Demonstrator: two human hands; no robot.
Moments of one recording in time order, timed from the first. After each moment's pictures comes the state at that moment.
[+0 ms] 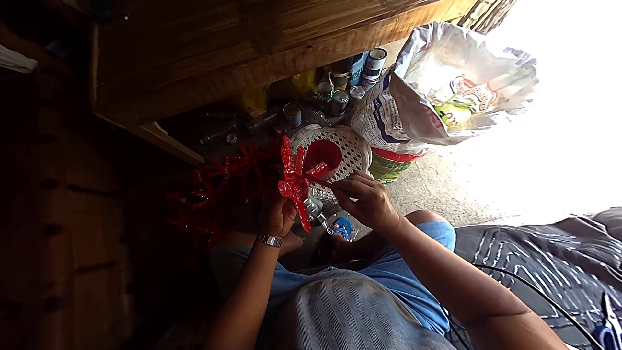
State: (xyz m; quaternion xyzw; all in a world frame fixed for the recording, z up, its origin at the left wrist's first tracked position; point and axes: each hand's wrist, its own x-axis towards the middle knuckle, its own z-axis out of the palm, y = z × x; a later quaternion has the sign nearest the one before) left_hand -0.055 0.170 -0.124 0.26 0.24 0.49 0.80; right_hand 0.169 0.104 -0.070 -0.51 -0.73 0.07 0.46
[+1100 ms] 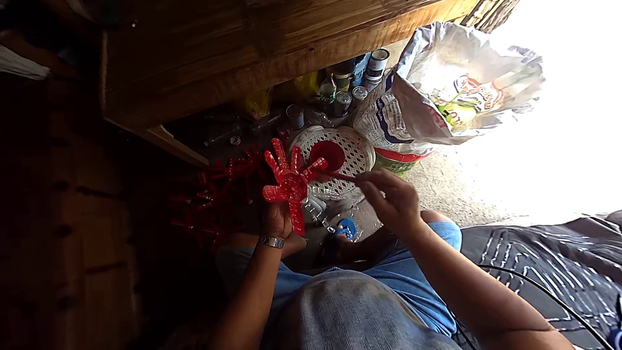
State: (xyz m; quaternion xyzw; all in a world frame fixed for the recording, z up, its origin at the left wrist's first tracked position) left_hand -0.062 0.166 -0.121 0.26 0.26 0.53 0.77; right_hand 0.179 0.086 -0.043 -0.51 -0.64 0.15 0.56
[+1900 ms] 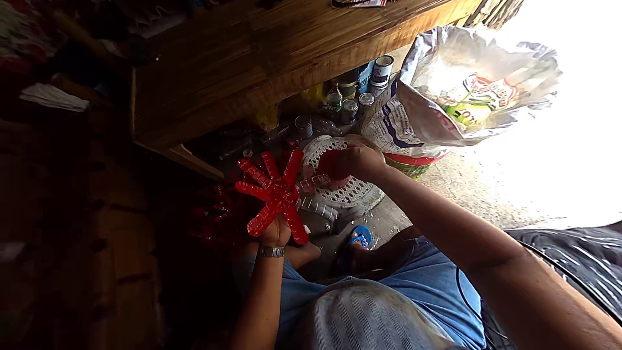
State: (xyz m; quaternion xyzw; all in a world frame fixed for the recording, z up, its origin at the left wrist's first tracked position) left_hand -0.091 0.177 -0.106 0.20 0.22 0.58 0.76; right_hand 0.210 0.224 -0.069 -0.67 -0.70 0.21 0.14
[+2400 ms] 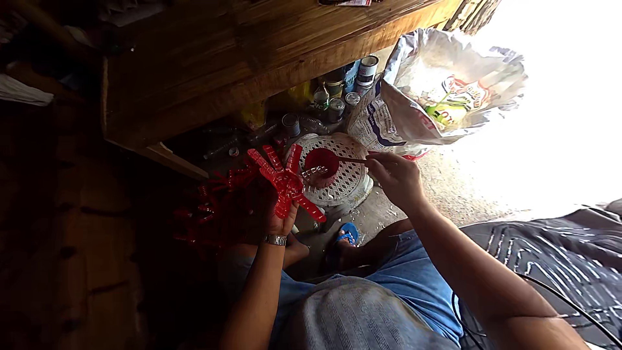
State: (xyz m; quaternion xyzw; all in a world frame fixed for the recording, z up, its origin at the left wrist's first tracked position) left_hand -0.044 0.190 -0.128 0.16 0.18 0.54 0.81; right_hand 0.229 0.108 -0.048 -0.64 -0.55 0.16 0.51
